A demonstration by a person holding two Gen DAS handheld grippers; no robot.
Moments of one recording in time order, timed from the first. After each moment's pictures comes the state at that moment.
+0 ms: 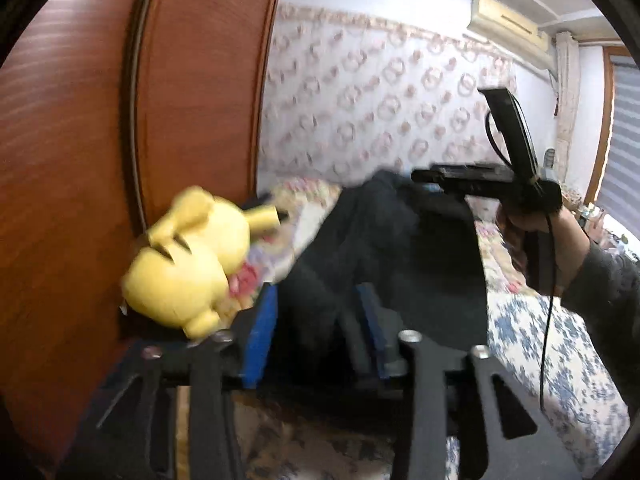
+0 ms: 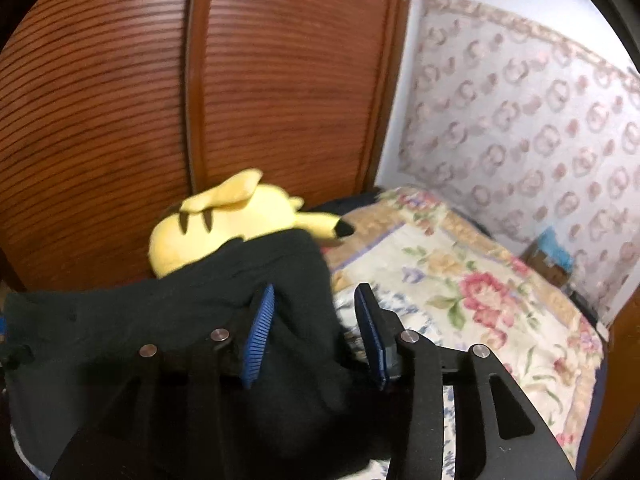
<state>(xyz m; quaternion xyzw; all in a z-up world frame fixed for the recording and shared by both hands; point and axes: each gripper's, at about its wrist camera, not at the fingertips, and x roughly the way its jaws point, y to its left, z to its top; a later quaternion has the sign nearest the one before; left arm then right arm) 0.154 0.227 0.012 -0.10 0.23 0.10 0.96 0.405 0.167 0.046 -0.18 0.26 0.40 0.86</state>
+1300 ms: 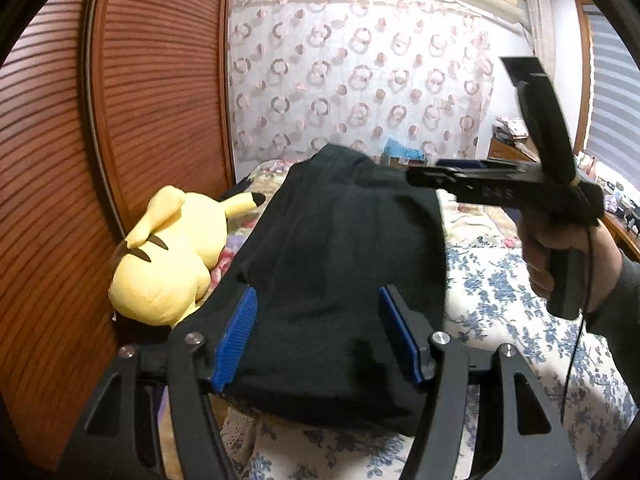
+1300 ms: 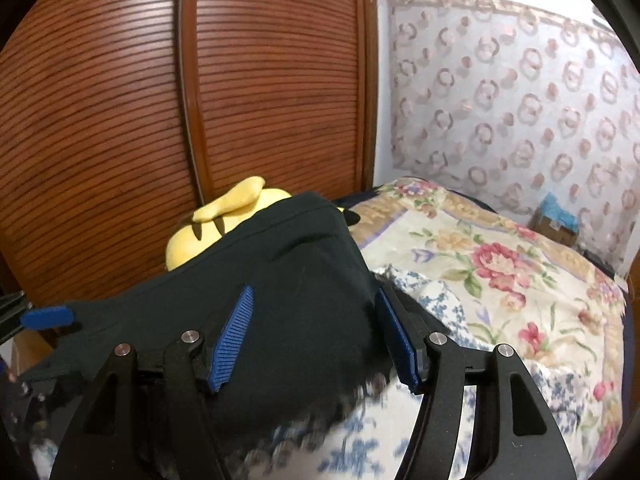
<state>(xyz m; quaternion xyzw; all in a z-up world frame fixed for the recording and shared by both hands) 0.174 0.188 -0.010 -0.04 0.28 0.06 0.96 0.354 0.116 0.022 -0.10 0.28 0.39 0.87</state>
